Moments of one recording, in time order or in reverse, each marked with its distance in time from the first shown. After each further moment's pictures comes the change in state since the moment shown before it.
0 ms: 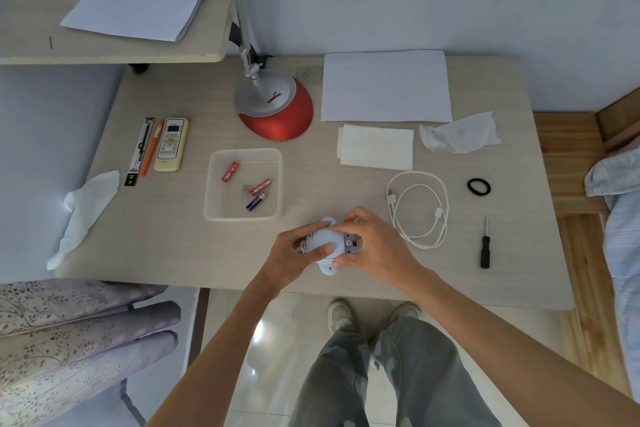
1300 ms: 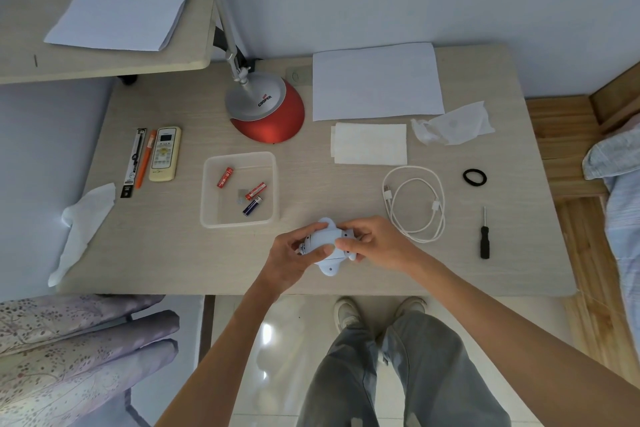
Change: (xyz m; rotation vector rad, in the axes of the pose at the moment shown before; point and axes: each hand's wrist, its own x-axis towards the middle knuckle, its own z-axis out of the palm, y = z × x) left_hand 0.002 -0.004 0.000 0.070 0.020 0.056; right_hand 0.000 0.020 -0.002 0.624 -0.179 0.220
